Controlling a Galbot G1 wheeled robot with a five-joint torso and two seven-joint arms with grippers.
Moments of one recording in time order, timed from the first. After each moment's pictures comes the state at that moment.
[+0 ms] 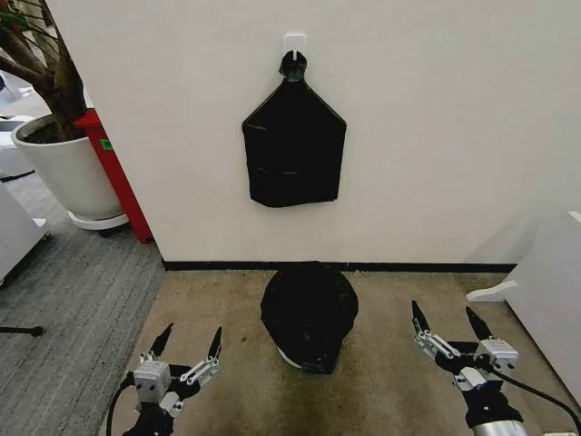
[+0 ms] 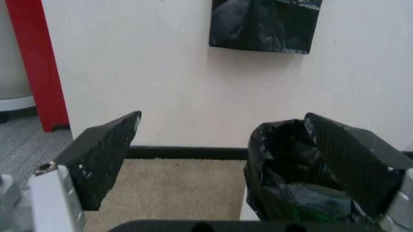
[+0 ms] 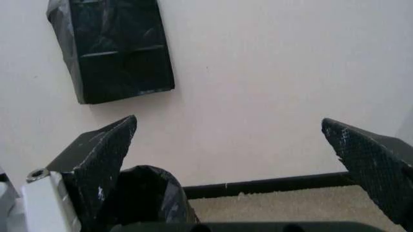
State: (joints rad) left arm 2.10 -1.32 -0.57 -2.39 -0.27 -0.20 0.01; right arm -2.02 1.39 0.68 2.39 0.39 0.18 -0.04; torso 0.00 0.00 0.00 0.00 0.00
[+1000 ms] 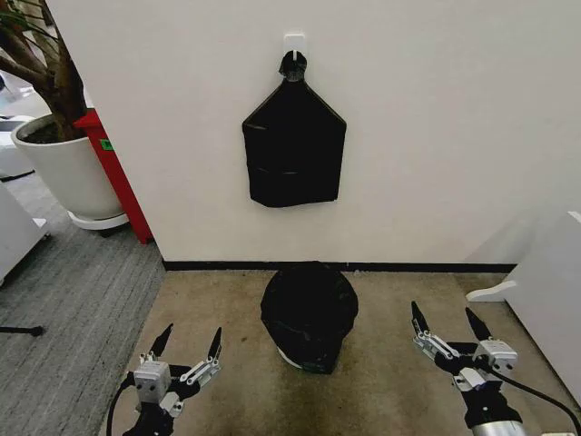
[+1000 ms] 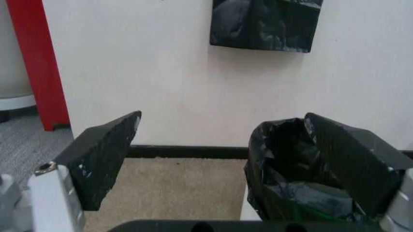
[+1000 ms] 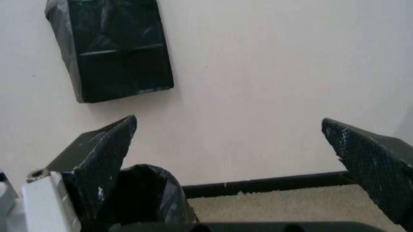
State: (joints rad) left arm 2.10 -1.32 -0.57 -2.39 -0.27 -0.20 0.01; right arm -2.02 1.39 0.68 2.39 0.38 0.19 -0.03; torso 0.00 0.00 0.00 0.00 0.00
